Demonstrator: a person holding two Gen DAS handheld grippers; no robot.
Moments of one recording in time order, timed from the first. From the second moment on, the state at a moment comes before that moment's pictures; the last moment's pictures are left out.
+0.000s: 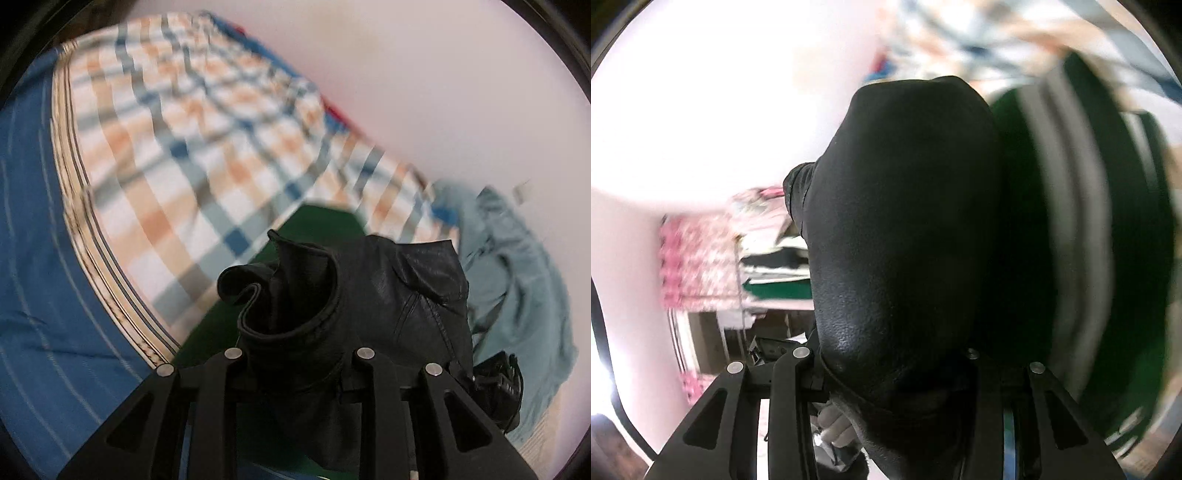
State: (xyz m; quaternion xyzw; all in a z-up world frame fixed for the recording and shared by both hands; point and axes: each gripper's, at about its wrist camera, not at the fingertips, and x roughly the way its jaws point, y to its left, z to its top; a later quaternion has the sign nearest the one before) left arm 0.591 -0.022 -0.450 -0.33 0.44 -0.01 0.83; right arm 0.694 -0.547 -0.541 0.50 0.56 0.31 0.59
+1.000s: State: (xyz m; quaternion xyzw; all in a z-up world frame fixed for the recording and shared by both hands) left arm 0.484 -0.046 -0.333 0.03 0.47 0.06 0.88; right arm 0.515 -0.436 -0.382 0.04 0.58 -0.12 0.80
